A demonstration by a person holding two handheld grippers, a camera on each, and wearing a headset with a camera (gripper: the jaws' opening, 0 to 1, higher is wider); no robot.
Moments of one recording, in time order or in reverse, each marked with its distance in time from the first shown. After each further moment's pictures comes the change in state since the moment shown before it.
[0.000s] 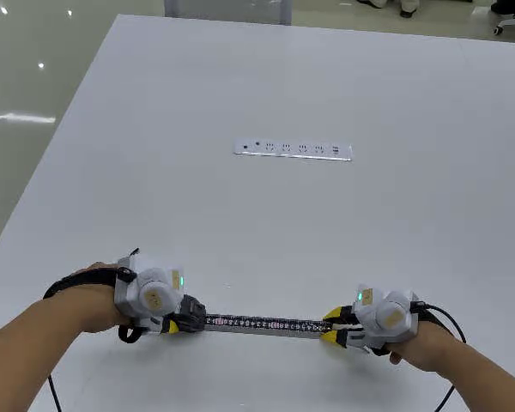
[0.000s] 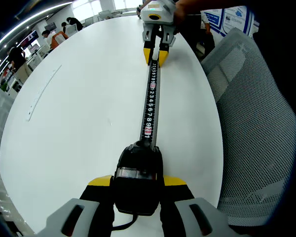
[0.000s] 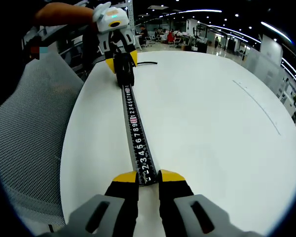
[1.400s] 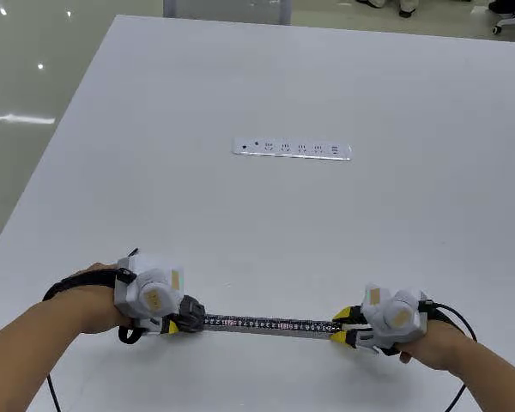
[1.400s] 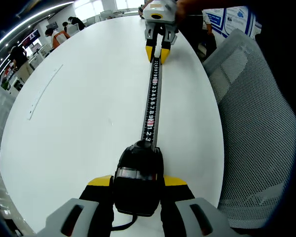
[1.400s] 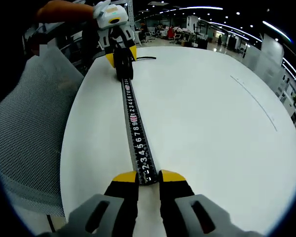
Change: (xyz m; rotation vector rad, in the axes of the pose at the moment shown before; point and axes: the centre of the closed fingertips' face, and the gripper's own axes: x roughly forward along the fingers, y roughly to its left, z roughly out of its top) left arm 0.001 0.001 0.000 -0.018 -0.003 0.009; right arm -0.009 -0.006 -0.011 -0.019 0.067 -0.008
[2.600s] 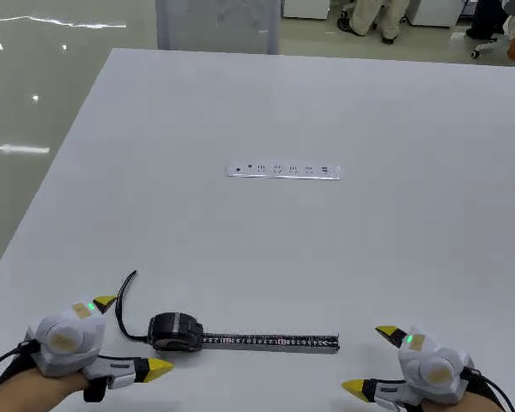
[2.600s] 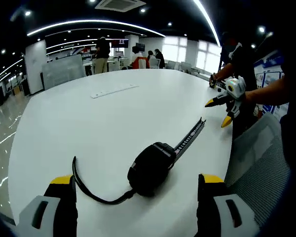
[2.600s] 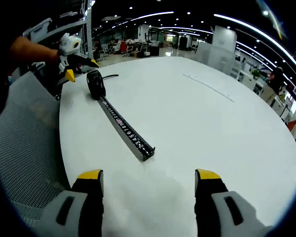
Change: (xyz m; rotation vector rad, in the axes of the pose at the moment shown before) left arm -0.064 0.008 -0.035 -0.671 -0.498 0.321; right arm -0.067 0.011 -0.023 0.324 -0.196 -0.380
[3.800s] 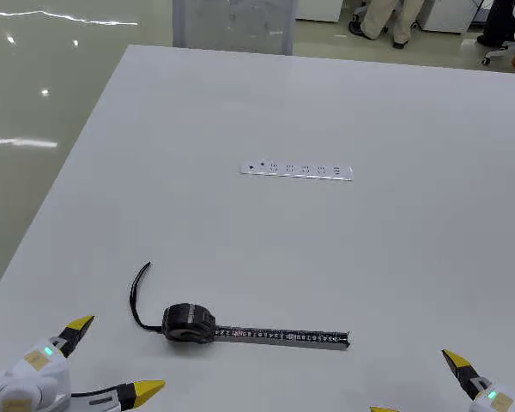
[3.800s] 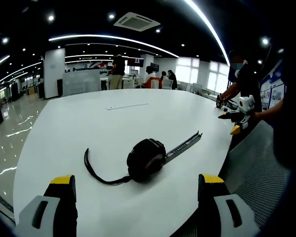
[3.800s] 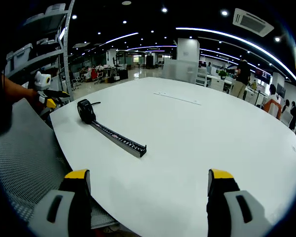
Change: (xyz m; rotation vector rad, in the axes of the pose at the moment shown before) left arm -0.057 -0.016 -0.016 -0.063 -0.140 0.072; right arm -0.066 0.013 -0.008 0.154 -0.144 -0.151
